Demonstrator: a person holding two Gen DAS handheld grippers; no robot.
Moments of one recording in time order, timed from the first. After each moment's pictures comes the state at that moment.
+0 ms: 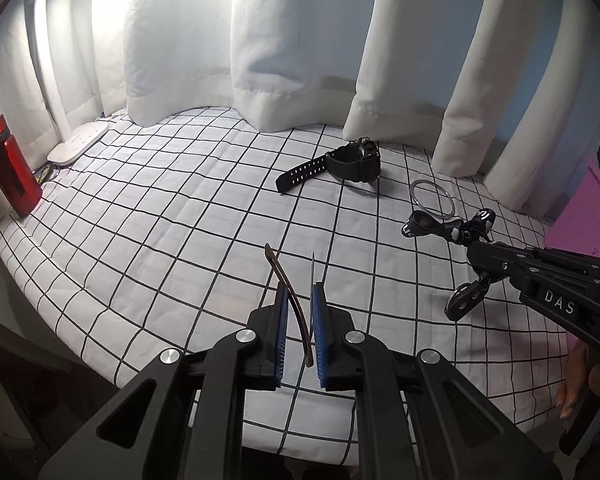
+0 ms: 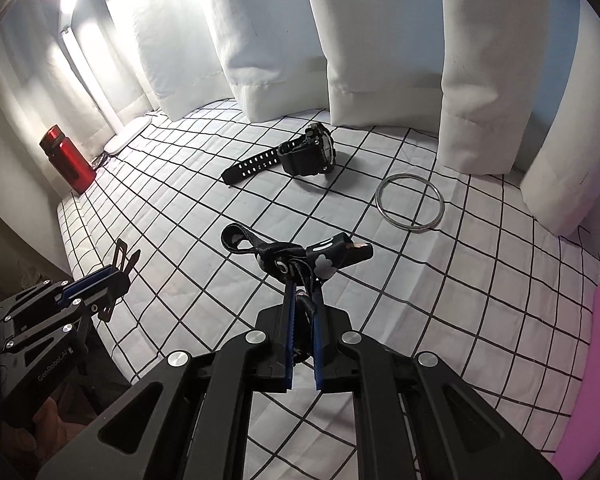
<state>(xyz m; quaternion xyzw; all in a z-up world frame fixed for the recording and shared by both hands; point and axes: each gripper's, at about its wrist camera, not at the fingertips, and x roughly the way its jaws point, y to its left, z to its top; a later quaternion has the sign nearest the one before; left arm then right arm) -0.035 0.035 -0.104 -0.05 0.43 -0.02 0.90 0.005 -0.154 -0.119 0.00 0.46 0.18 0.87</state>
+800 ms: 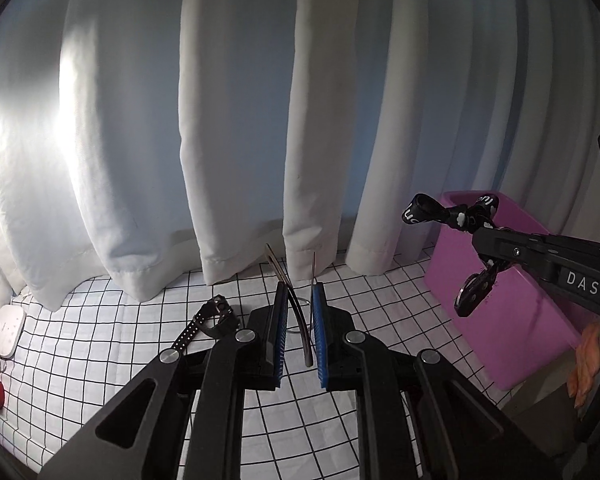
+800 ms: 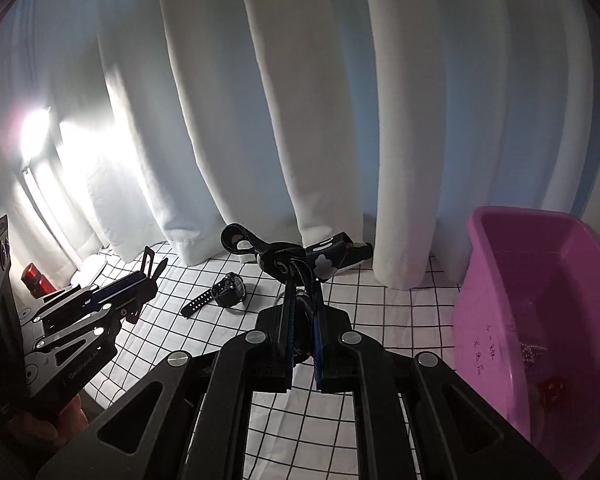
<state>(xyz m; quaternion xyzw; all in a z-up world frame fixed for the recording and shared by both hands) -0.009 -0.048 0.027 0.04 0.29 -0.25 0.92 -0.074 -0.247 0.032 0.07 0.31 -0.01 0.95</state>
